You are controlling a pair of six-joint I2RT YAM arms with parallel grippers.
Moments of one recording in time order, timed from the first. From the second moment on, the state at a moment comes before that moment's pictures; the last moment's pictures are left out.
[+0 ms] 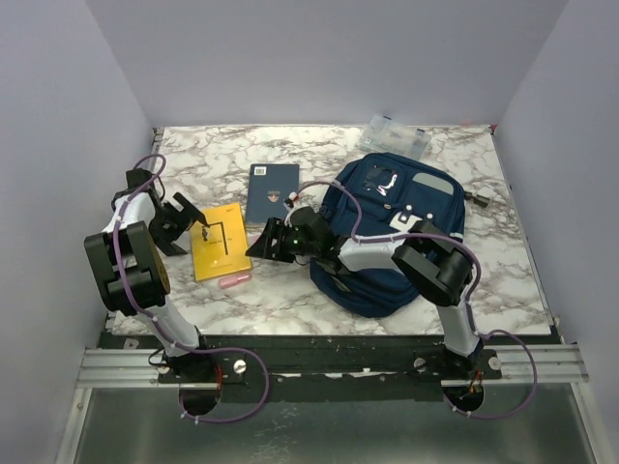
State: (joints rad) left arm 0.35 1.72 1.17 -0.75 0.29 -0.50; right arm 0.94 2.04 1.18 0.46 -0.22 0.98
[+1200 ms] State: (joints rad) left arm 0.31 1.73 1.05 -0.65 0.33 -0.72; right arm 0.94 2.20 1.34 0.36 -0.20 0.99
